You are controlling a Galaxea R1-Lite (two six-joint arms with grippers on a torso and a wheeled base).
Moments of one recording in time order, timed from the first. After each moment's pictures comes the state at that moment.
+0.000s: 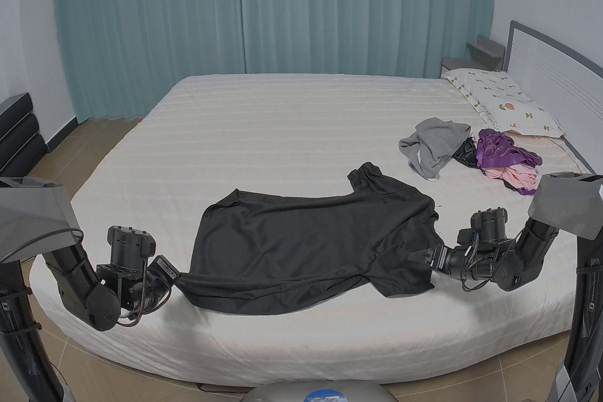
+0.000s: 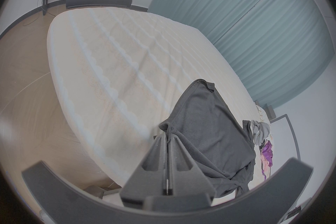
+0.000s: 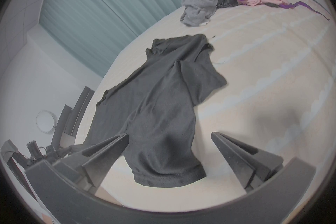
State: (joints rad) left arm -0.19 2.09 -0.43 -0.91 0.17 -0.98; right arm 0.13 2.36 -0.76 -0.88 0.31 0.47
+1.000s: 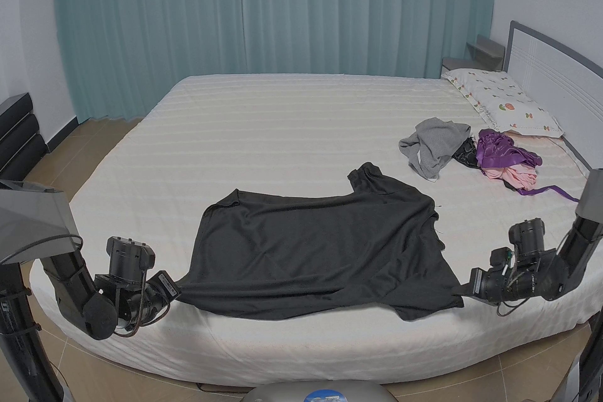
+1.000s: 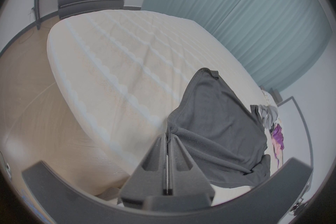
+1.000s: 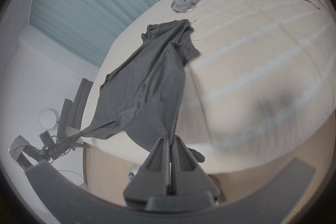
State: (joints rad) left arm -0.20 2.09 -0.37 -0.91 0.16 -0.86; right arm 0.04 2.08 -0.45 -0.73 0.40 0.40
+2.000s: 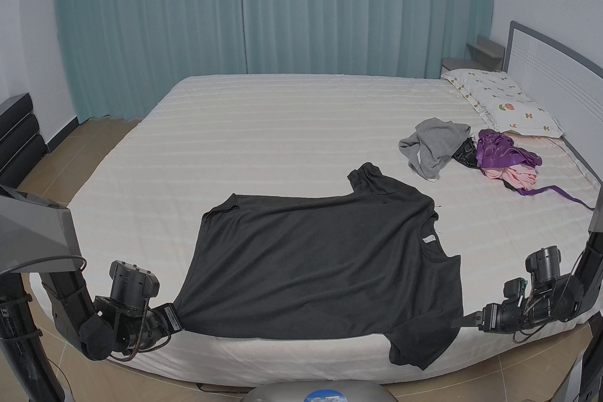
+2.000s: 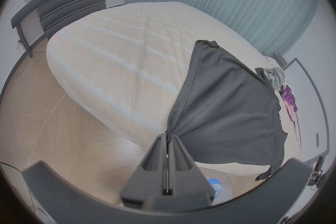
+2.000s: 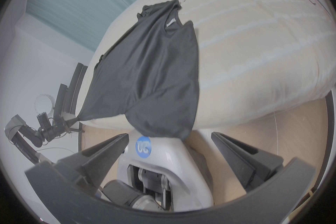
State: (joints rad) left arm -0.26 2.07 -0.23 -0.90 0.17 -0.70; right arm -0.05 2.04 -0.21 -0.75 0.44 0.22
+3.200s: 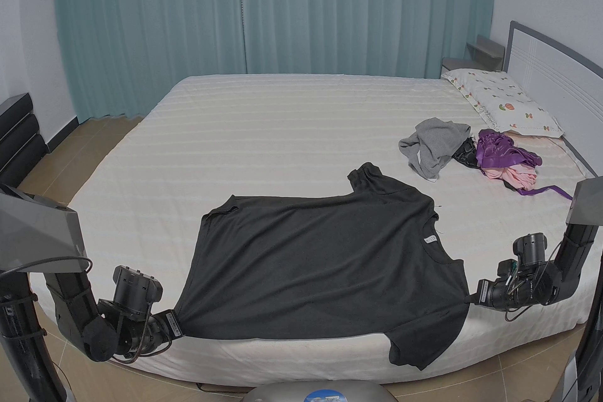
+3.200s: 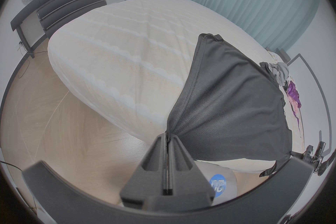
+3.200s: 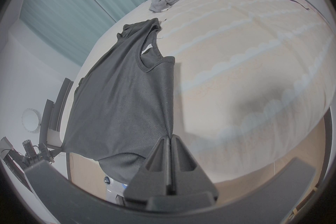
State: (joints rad) left arm -0.26 2.10 -0.23 -0.88 0.17 -0.69; right arm -0.08 2.25 -0.45 -0.82 0.32 0.28
